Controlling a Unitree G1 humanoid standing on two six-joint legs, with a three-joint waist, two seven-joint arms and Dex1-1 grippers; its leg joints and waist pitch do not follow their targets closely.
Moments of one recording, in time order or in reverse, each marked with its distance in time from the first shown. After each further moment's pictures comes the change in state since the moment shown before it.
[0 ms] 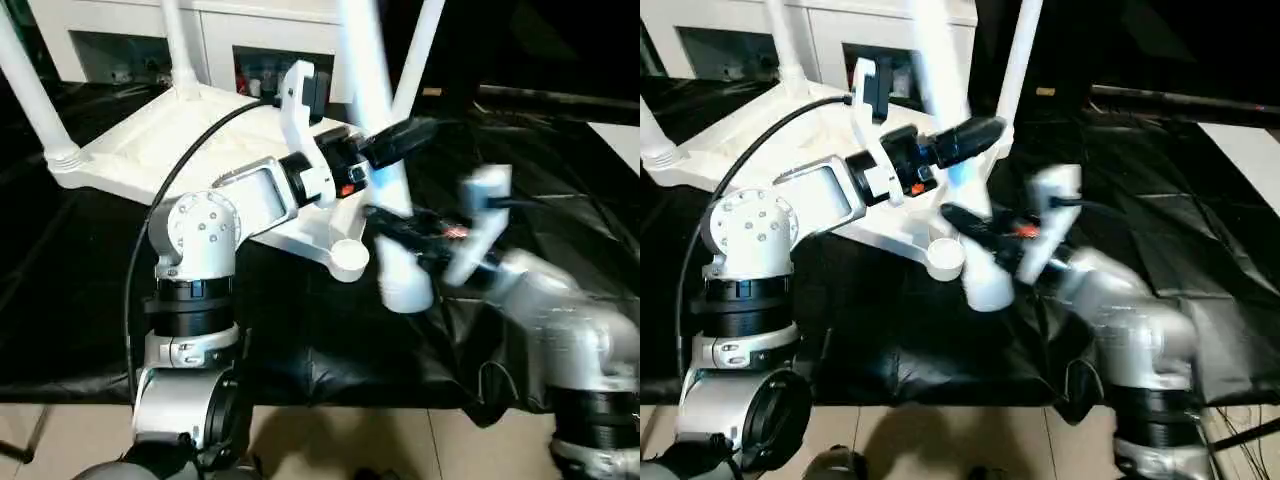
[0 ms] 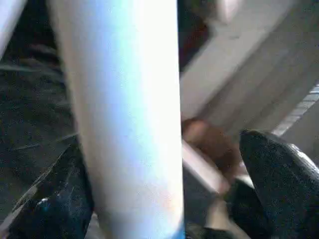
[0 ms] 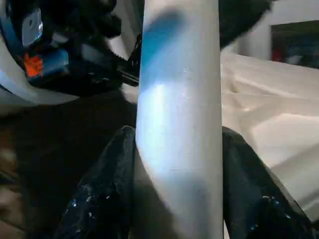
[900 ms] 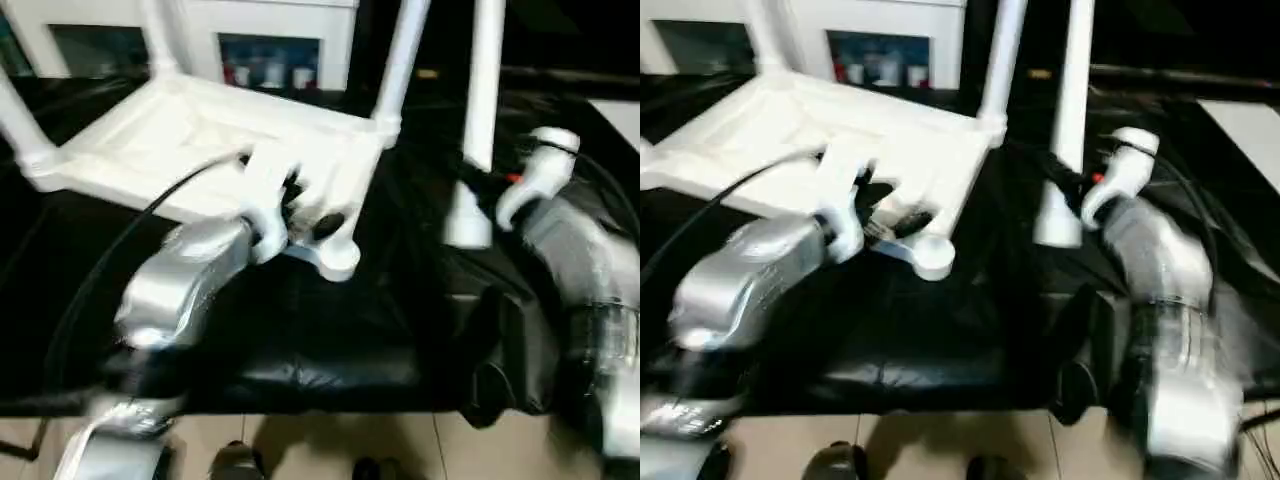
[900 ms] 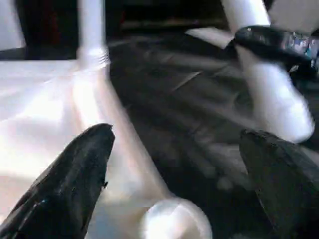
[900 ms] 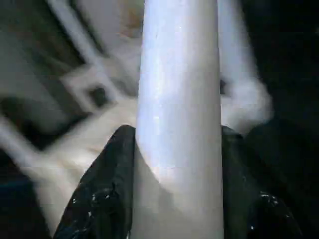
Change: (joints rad) left arm 0.232 0.174 -0.245 -0.122 0.295 -0.235 -0.139; right arm -0.200 -0.055 -0.374 0.465 0.042 -0.113 0.063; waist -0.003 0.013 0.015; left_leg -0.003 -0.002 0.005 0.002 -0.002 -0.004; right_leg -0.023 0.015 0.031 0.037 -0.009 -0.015
